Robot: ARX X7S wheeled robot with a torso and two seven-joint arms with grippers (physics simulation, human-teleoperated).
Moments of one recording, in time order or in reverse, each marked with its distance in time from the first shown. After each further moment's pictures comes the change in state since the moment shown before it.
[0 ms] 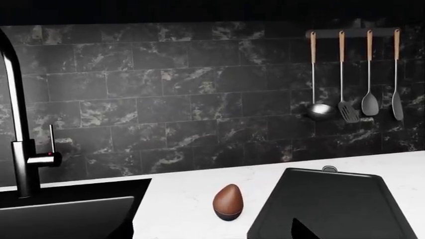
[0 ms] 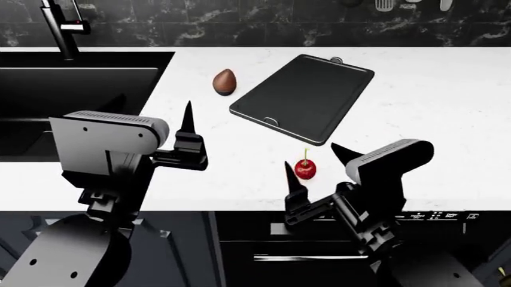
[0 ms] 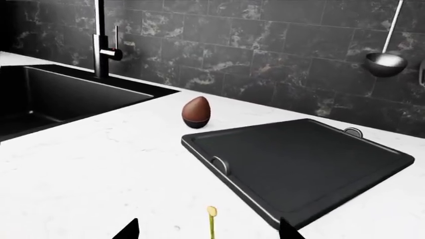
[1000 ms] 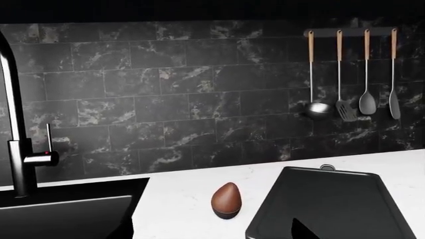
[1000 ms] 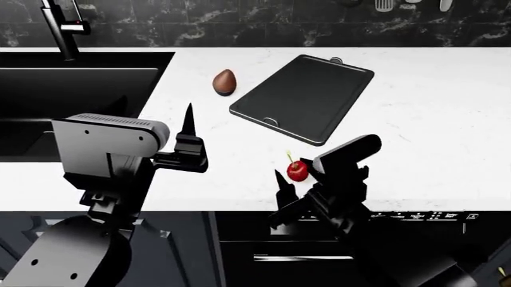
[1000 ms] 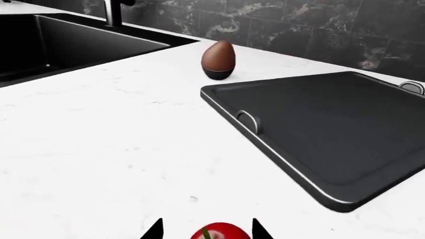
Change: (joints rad) left arm 0.014 -0.025 0.009 -0.019 -0.034 0.039 -0.020; right arm 0.126 0.000 -0.141 0.262 0.019 0.005 -0.022
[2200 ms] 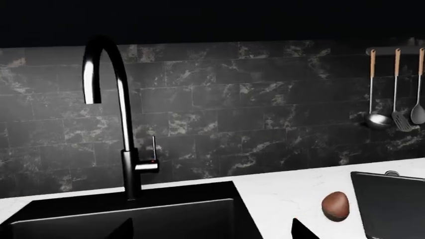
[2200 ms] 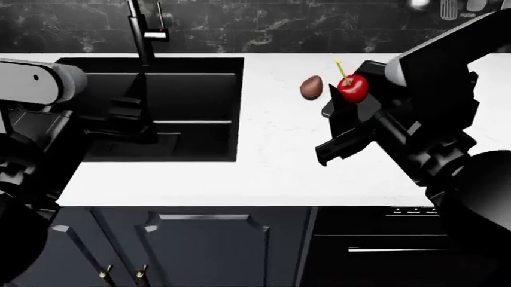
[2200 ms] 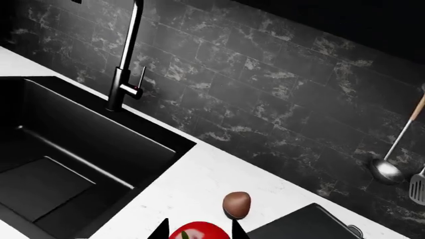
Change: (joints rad) left arm -0.325 -0.111 -0.378 0.107 -0.445 -0.545 -0.042; right arm 0.522 0.168 0.225 -0.307 0.548 0.591 0.377
